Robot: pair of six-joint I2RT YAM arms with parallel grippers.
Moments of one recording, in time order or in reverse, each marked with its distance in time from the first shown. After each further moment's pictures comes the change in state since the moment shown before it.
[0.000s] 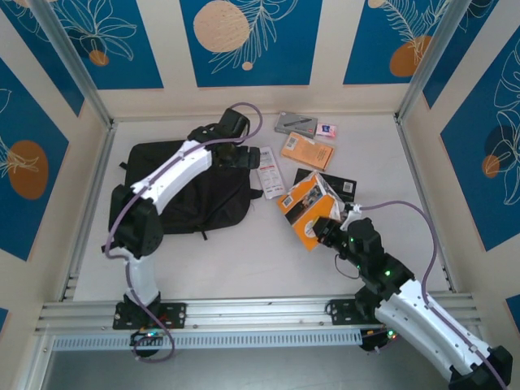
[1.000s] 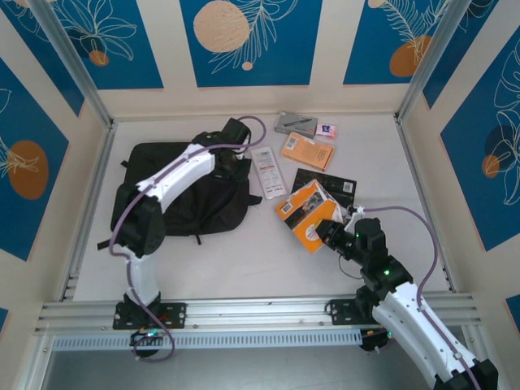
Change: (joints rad) left arm -0.010 -0.053 -0.097 -0.050 0.084 0.072; right arm -0.180 -0.017 -0.063 0.014 -0.254 0.054
